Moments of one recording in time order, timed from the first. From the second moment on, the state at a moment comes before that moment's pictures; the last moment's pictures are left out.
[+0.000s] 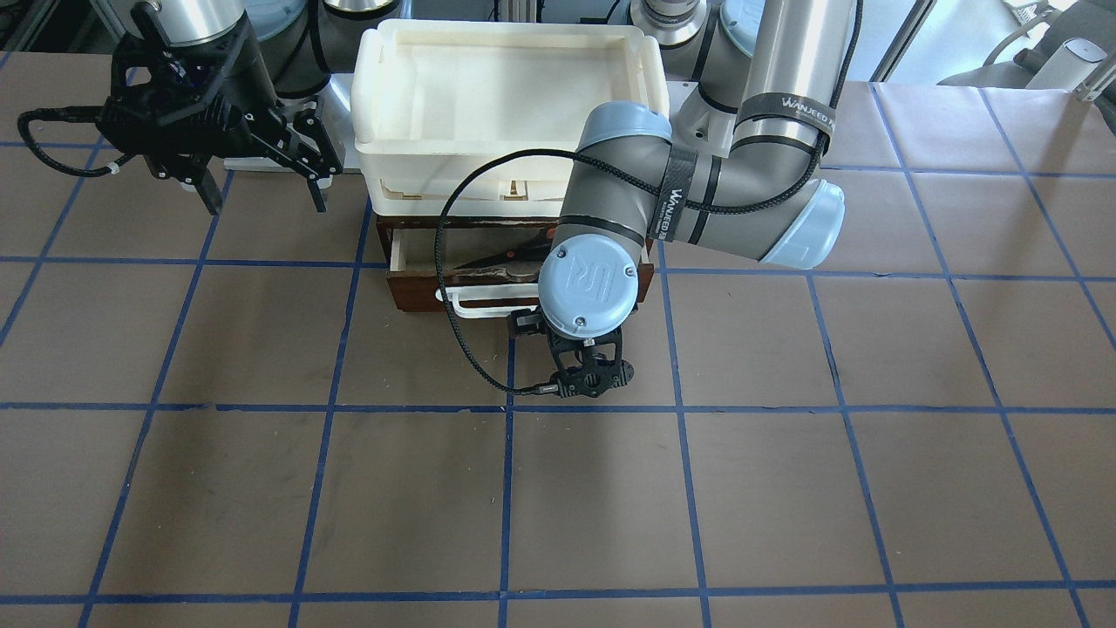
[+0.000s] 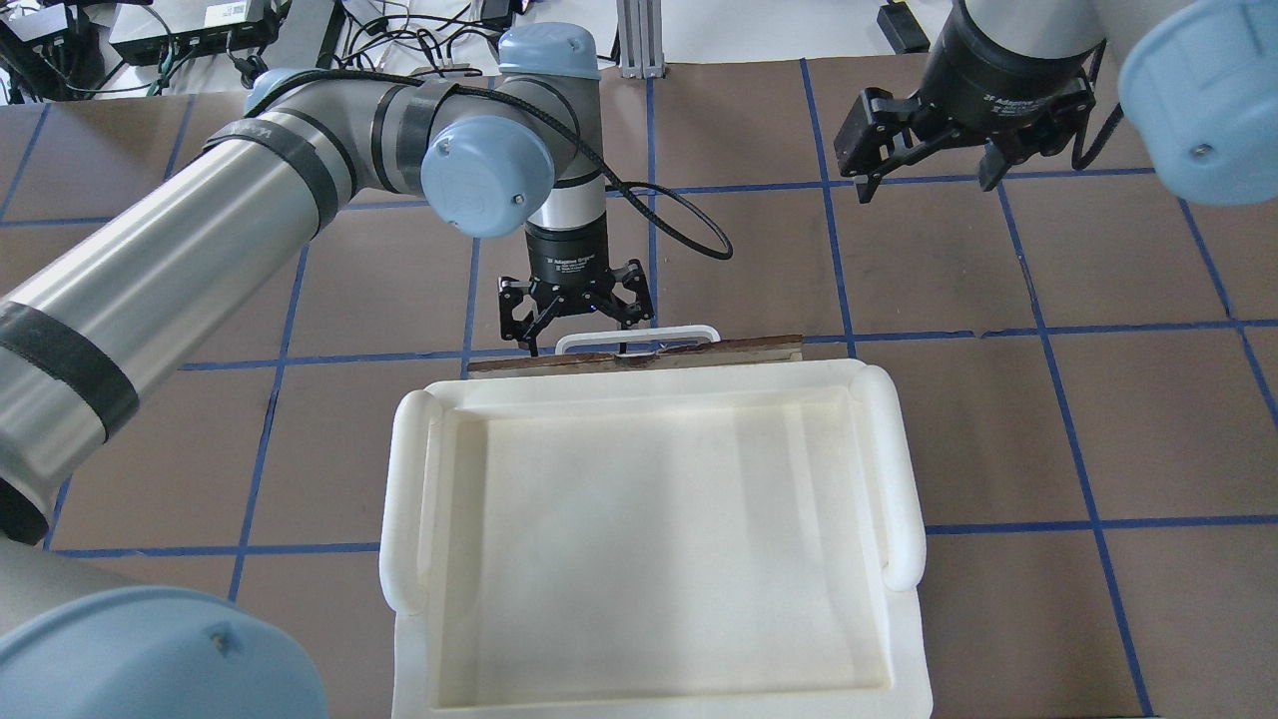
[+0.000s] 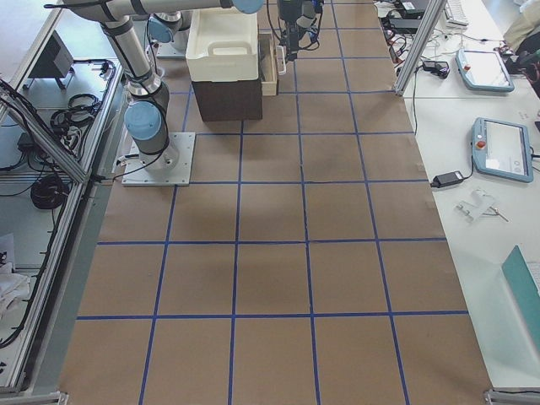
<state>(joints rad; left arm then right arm) -1.86 -2.04 -1.45 -1.64 1.49 -0.47 1.62 -1.61 1.55 -1.64 -1.57 -0.01</state>
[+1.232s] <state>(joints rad) -1.88 -2.03 -1.47 -1.73 1.49 -0.51 1.62 -1.61 1.55 -1.64 -1.57 -0.01</state>
